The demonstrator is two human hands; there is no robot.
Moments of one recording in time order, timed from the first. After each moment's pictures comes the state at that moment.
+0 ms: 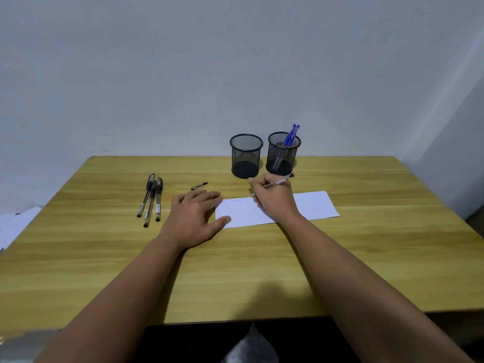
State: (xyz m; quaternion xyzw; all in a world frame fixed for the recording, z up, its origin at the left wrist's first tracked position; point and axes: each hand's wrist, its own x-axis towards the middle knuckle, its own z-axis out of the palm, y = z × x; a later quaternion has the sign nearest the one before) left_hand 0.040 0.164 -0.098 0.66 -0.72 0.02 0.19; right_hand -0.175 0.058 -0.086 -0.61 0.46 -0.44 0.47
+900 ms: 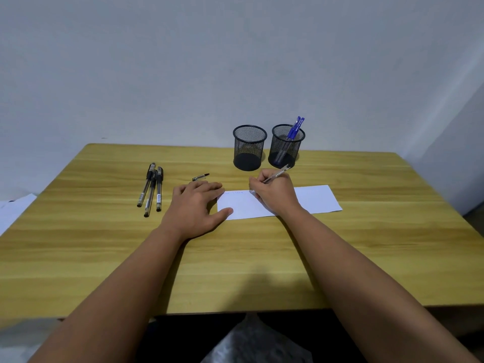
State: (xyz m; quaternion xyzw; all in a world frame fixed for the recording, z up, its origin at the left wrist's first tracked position) left_hand 0.039 0.163 -0.096 0.67 -0.72 0.00 0.20; right_hand -0.175 0.055 -0.093 -0.66 0.49 -0.39 0.42
